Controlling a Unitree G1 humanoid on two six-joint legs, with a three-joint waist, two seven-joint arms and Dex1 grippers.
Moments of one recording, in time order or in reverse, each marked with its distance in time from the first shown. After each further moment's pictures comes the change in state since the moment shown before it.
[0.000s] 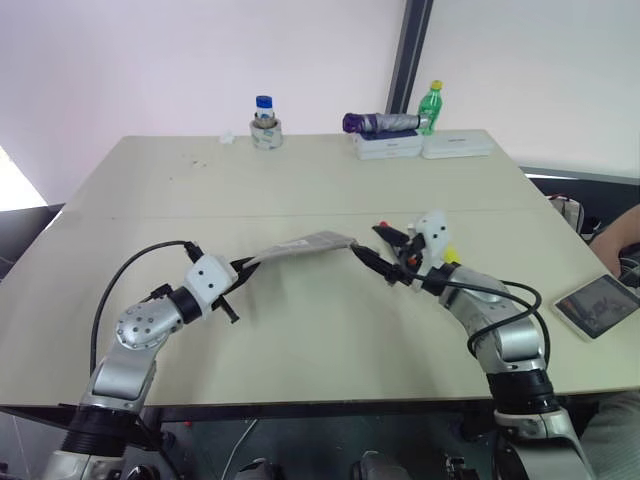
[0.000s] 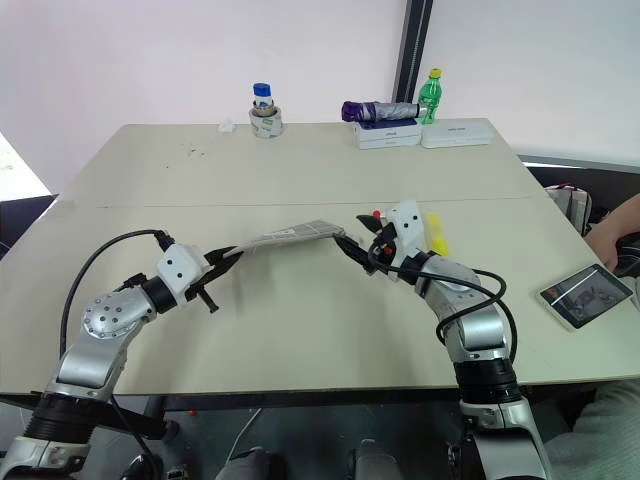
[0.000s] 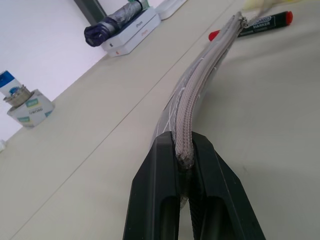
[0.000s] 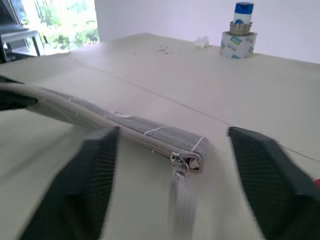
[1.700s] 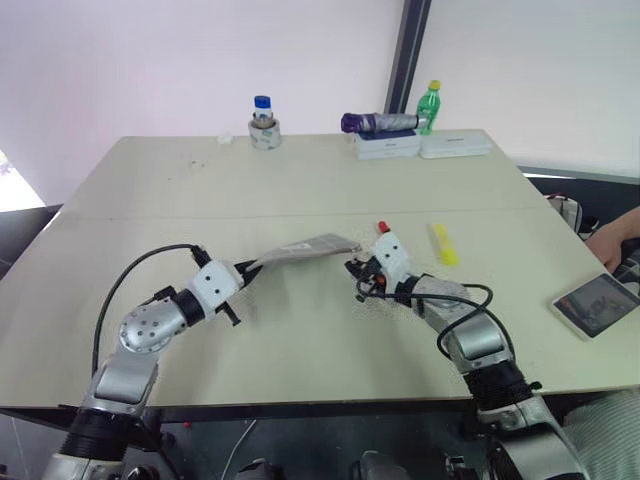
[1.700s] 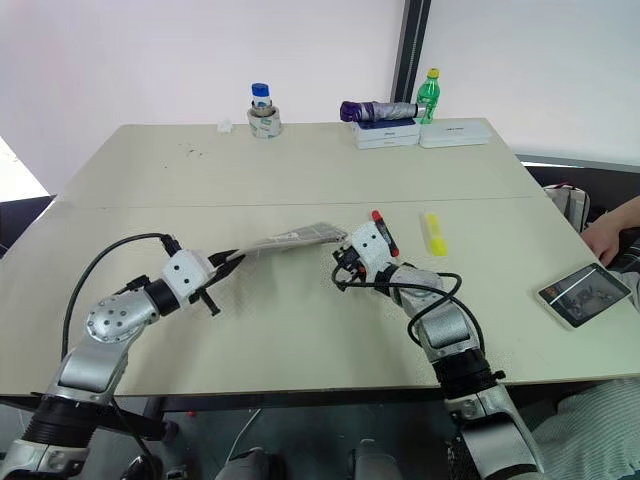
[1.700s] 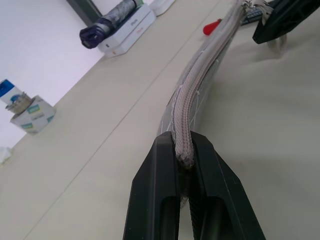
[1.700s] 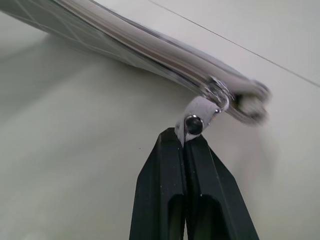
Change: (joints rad) left arm 0.015 -0.009 -0.043 -0.020 0.093 -0.027 0.036; right arm -0.050 0.012 0.253 0.110 -0.259 0.048 -0.101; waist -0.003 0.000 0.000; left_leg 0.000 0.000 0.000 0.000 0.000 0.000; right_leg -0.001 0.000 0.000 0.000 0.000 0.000
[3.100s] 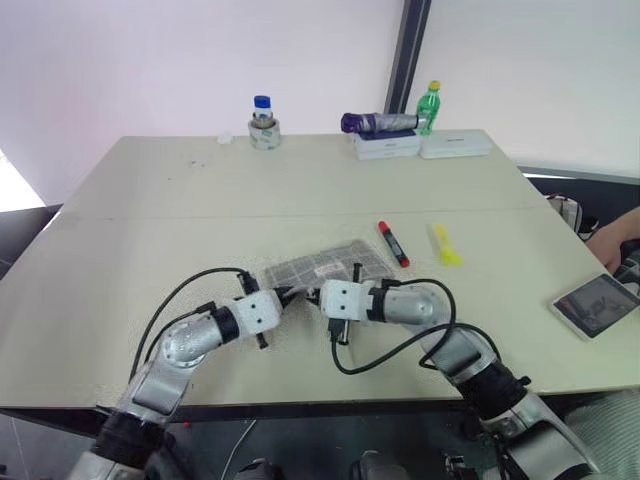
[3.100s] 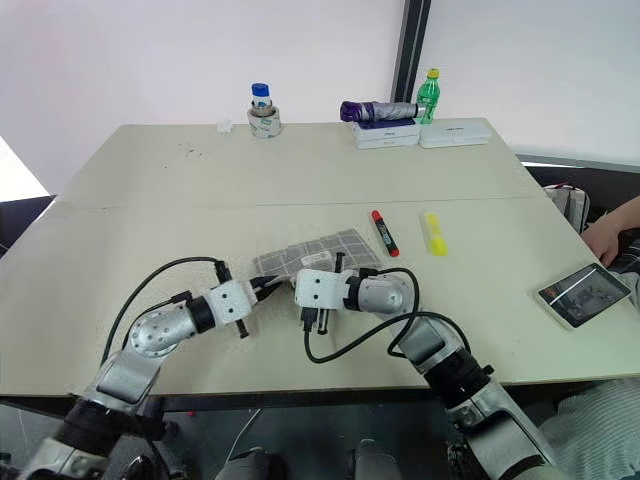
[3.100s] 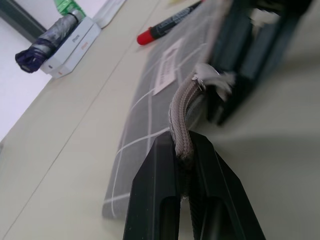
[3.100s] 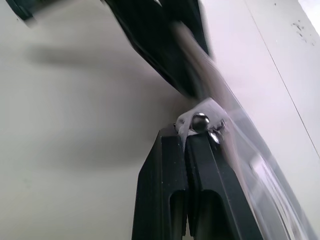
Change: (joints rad) left arm 0.027 0.000 -0.151 -0.001 0.139 -0.095 -0.003; right arm -0.025 -0.074 0.239 -0.052 -0.306 -0.362 0.213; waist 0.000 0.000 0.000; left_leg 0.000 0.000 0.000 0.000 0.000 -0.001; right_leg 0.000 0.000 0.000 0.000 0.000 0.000
